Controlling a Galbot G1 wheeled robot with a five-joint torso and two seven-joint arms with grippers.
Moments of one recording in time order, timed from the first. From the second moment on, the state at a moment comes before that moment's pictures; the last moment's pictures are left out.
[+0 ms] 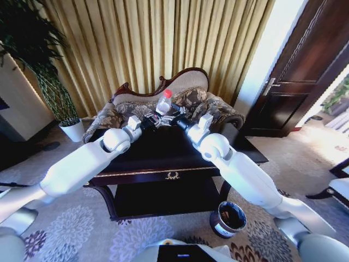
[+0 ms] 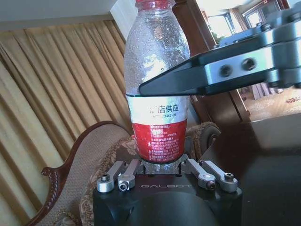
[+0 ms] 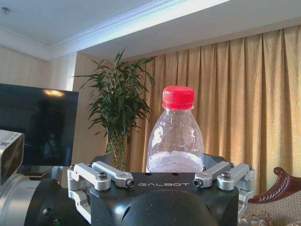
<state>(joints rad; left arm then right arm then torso) 0.16 -0.77 0.44 -1.79 -0.68 0.28 0.00 -0.43 0.98 -0.15 1.96 0.84 -0.27 0.14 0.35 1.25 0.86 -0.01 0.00</state>
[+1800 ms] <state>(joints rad) 0.23 -0.74 0.41 -1.93 -0.73 0.32 -0.02 -0.48 0.90 -0.01 1.93 0.87 -0.28 0.16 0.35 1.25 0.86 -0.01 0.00</state>
